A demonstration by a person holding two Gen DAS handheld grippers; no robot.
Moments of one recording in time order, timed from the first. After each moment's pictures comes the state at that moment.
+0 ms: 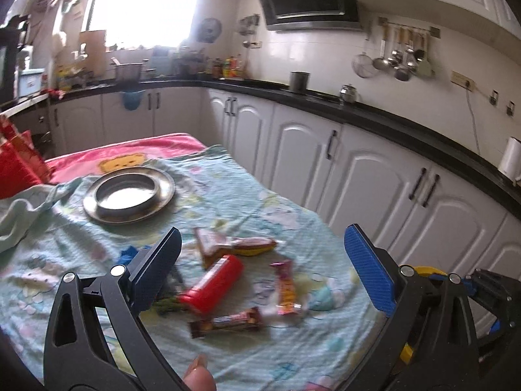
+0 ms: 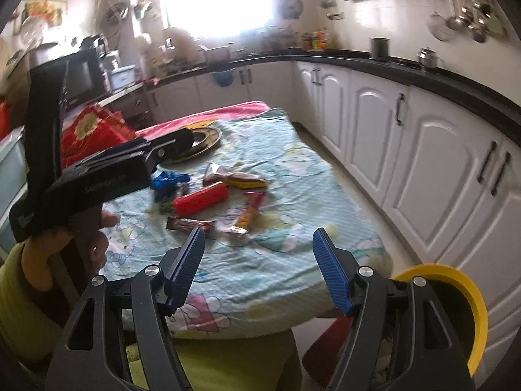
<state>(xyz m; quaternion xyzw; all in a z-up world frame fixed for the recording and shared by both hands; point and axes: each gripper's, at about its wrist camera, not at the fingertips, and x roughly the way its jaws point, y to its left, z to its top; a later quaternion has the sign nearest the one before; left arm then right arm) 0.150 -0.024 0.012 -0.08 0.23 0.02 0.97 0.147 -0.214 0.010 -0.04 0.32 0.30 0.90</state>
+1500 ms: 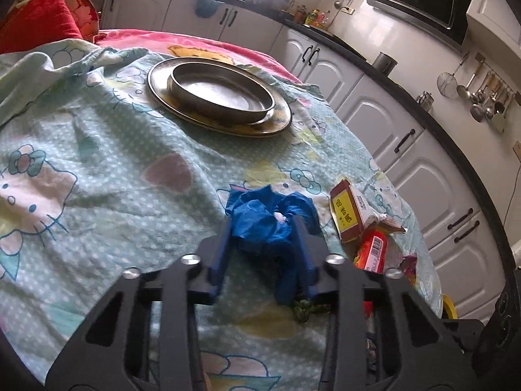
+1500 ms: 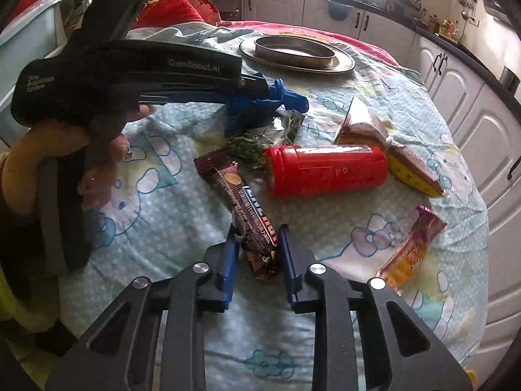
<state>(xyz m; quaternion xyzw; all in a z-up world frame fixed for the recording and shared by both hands) 0.179 0.121 -0.090 -0.26 0.34 0.08 0.90 0.192 -0.032 -0.090 -0.24 0.40 0.44 0.77</state>
